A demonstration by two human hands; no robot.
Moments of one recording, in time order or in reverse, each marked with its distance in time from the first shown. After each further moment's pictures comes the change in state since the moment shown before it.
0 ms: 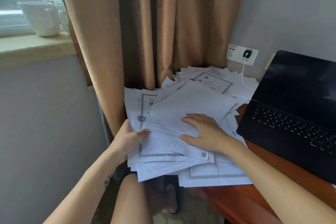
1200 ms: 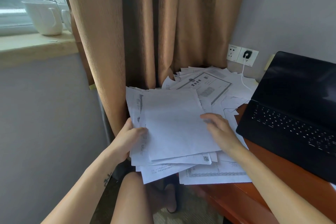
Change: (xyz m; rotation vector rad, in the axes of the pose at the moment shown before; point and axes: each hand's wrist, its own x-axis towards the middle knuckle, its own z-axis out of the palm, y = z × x) left_hand 0.002 -0.003 -0.005 0.003 -0.006 -0.045; right_hand -0.031 0.013 0.002 0.742 0.293 0.272
